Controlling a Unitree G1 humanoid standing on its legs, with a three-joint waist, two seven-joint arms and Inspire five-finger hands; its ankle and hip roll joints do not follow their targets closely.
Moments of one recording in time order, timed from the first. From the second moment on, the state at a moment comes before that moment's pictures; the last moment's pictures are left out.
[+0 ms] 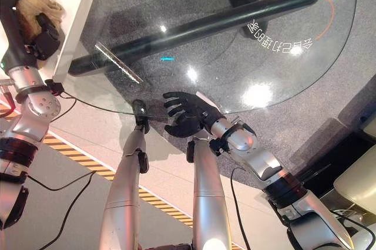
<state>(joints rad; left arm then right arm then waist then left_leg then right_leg) -0.87 0.79 -0.34 0.62 0.10 -0.12 0.81 -0.54 -0.70 0.51 -0.01 0.45 0.19 0.09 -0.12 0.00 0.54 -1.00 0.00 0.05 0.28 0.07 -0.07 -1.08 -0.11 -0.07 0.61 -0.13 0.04</state>
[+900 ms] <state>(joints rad) -0.88 0.80 -0.34 0.63 0.04 -0.14 0.74 -0.54 -0.68 0.53 -0.01 0.46 0.19 0.09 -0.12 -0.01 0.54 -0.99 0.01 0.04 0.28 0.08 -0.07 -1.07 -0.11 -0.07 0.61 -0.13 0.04</state>
